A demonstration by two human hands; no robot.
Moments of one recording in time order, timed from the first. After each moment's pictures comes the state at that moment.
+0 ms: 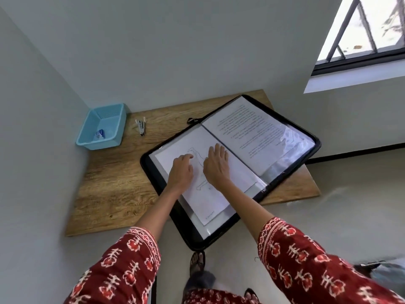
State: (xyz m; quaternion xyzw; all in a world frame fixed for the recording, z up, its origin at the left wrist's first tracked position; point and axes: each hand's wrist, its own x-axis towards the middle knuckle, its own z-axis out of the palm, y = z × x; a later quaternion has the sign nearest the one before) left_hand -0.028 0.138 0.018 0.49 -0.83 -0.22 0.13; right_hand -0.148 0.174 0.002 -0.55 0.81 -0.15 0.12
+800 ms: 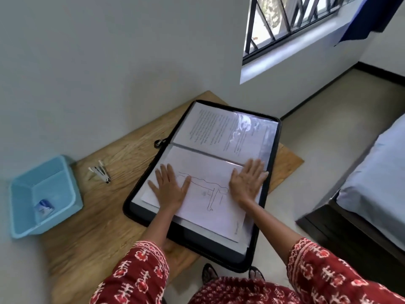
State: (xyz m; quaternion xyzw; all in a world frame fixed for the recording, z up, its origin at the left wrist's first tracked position) left_hand -0.023 0.039 -0.037 0.40 -0.90 -0.15 -0.02; right_hand -0.151 0.205 -0.041 -0.10 0.98 -0.16 0.08
